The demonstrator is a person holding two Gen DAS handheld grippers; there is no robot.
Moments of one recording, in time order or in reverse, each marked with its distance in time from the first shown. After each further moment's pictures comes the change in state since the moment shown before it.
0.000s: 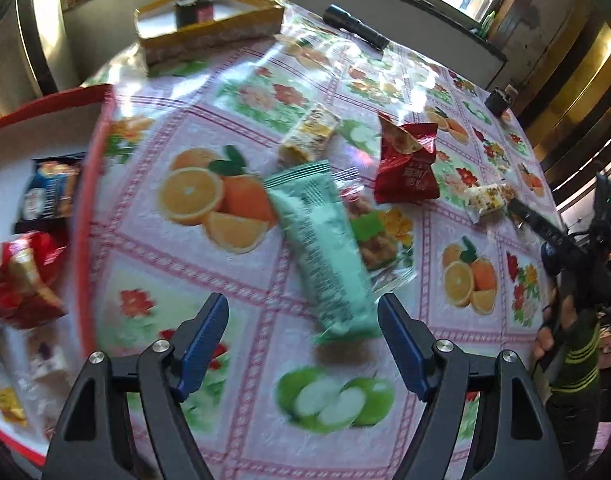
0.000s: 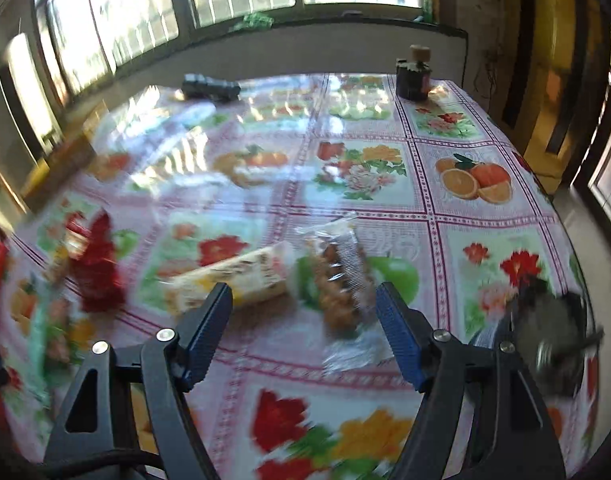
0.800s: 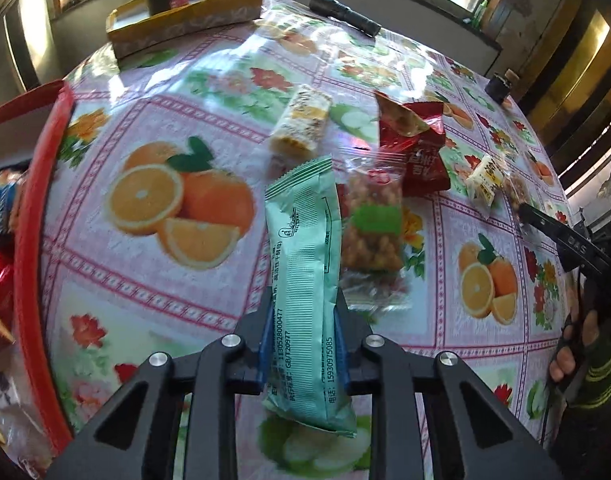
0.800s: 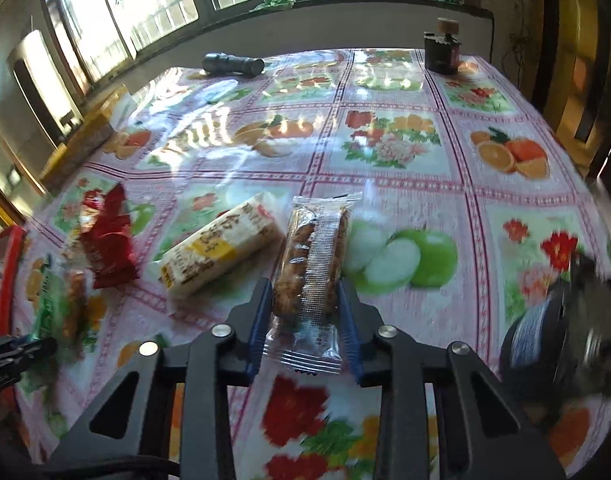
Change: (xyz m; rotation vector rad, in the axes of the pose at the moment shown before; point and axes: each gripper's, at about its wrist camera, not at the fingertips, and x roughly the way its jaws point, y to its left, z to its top) left arm 0.028 -0.002 -0.007 0.042 -0.015 0.006; right arm 0.004 -0.002 -0.018 0.026 0.052 0.146
